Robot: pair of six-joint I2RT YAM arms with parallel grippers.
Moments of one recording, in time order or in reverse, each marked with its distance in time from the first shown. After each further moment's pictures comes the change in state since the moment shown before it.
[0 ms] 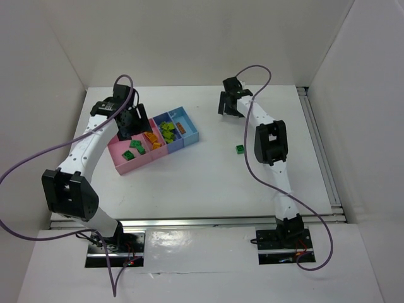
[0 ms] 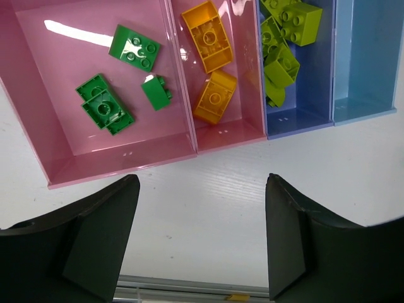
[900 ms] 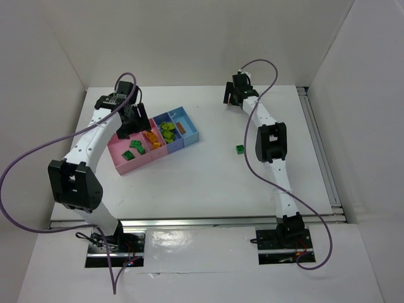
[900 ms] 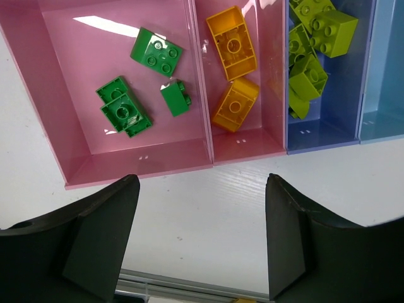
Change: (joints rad) left arm 0.000 0.093 0.097 -0.082 -0.069 -0.002; right arm -0.090 0.190 0.226 0.204 -0.071 -0.098
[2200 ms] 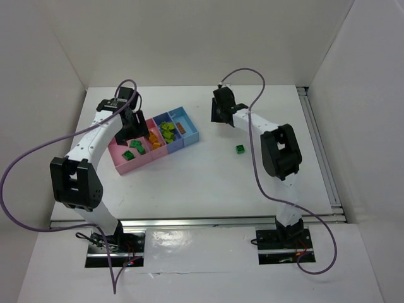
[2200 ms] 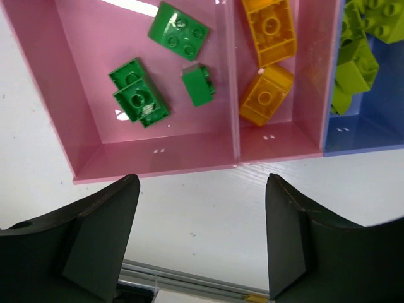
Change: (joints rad) left arm 0.011 0.021 -0.063 0.000 -0.012 0.004; right arm 0.179 -0.516 -0.769 0.213 0.027 0.056
